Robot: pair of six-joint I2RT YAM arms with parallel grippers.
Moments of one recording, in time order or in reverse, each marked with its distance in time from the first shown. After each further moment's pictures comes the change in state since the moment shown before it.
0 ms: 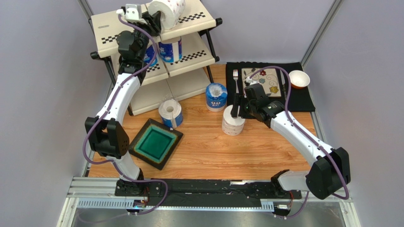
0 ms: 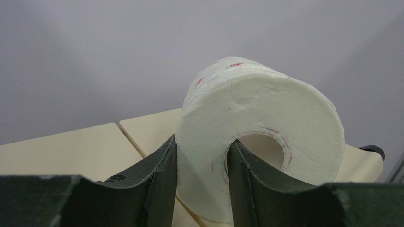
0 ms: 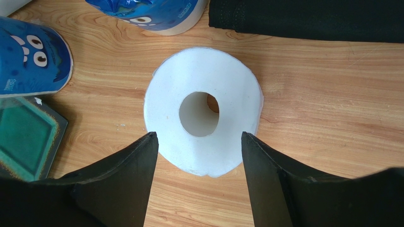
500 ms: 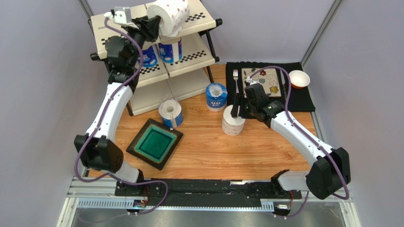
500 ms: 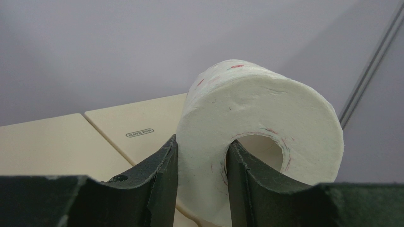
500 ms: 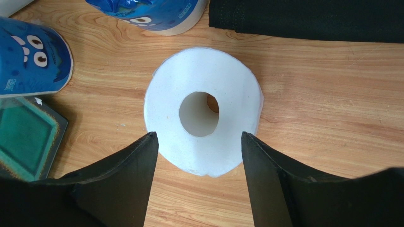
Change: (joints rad) left arm 0.015 -0.165 -0.096 -0.071 0.122 -0.172; right arm 0.000 -0.001 0.000 0.000 0.000 0.000
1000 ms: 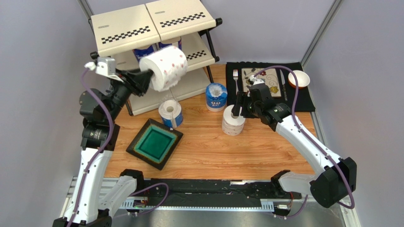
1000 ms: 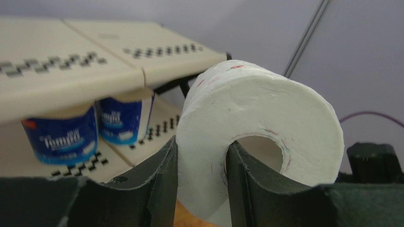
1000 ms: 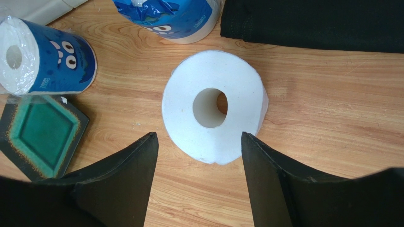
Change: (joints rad) left arm -0.001 -0.683 -0.391 -0.433 0.092 -0.063; right arm 0.000 -0.083 0.001 -0.004 -0.011 0.002
